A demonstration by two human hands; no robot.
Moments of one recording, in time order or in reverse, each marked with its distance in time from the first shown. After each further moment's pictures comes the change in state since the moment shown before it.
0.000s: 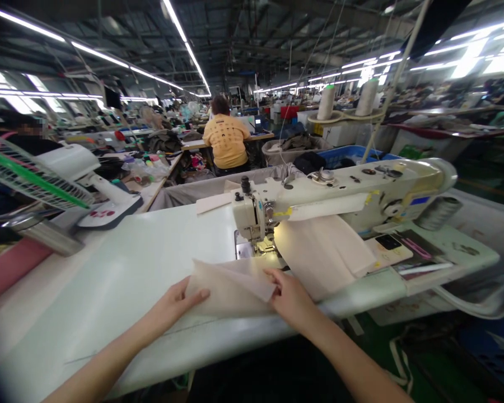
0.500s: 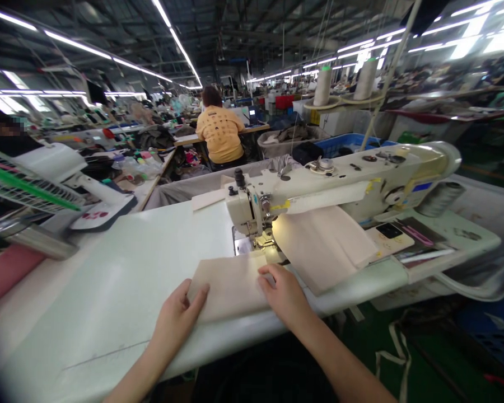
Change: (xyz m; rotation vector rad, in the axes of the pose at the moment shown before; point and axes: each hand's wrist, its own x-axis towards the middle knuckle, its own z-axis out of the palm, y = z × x) left_hand -0.008 -0.013 0.037 0.406 0.450 0.019; right_hand 0.008 0.007 0.025 -0.046 0.232 -0.027
